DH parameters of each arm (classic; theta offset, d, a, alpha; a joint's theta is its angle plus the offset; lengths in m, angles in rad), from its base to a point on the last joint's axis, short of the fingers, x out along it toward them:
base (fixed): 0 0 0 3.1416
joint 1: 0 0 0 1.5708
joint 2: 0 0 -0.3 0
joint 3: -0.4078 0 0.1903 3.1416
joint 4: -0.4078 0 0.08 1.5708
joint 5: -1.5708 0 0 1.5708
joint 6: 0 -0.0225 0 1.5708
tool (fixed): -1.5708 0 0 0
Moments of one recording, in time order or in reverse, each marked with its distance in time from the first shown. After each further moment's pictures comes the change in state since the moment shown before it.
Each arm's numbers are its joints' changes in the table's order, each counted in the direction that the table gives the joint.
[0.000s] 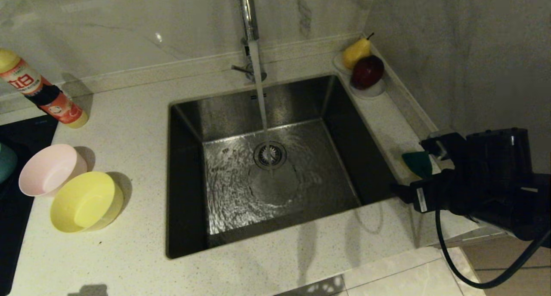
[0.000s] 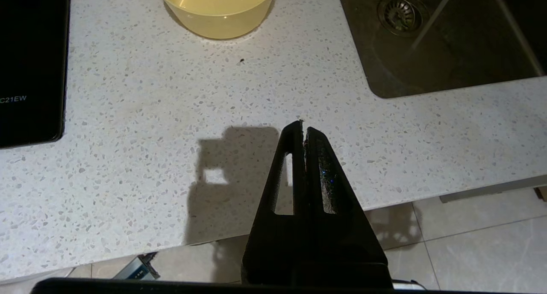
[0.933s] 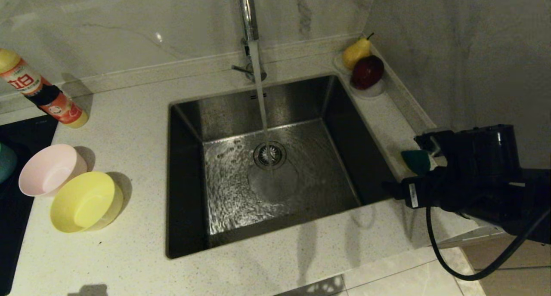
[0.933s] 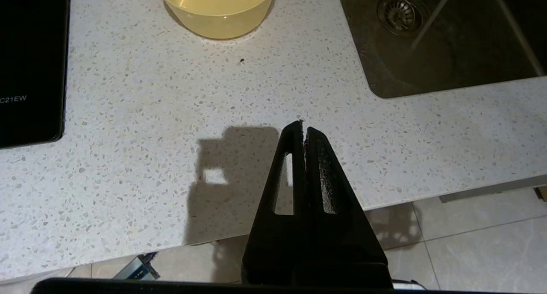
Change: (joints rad) left arm 0.000 0.000 0.000 0.000 0.000 -0.001; right arm -0.026 0.028 -0.049 -0.031 0.013 -0.084
